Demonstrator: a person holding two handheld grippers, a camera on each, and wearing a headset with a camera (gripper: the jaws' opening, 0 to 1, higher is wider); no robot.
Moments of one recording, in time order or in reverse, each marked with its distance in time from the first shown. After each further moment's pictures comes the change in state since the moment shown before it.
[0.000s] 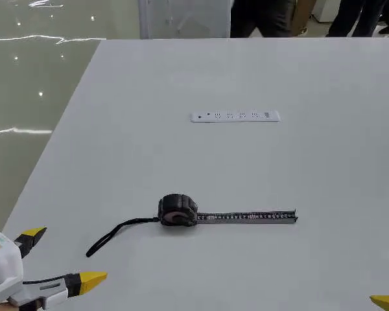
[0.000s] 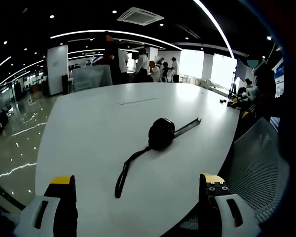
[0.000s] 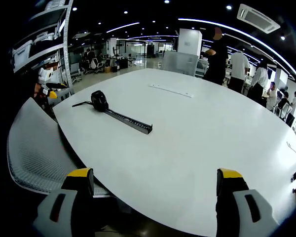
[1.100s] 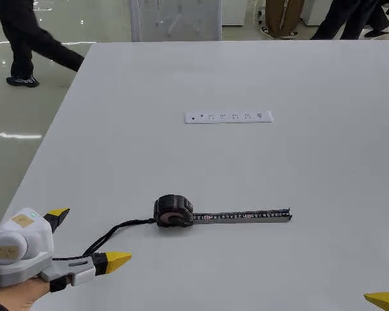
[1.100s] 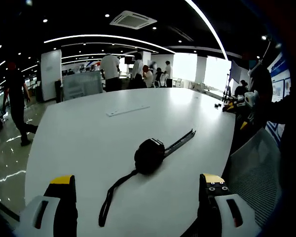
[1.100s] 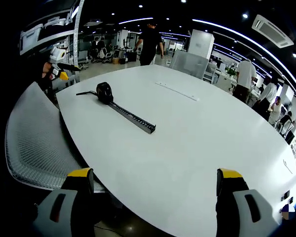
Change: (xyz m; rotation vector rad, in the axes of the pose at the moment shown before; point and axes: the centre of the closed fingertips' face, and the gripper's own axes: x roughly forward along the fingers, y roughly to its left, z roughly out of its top) left arm 0.041 -0.035 0.055 0.019 -0.043 -0.053; right arm 0.004 0.000 0.014 -0.141 0.027 0.013
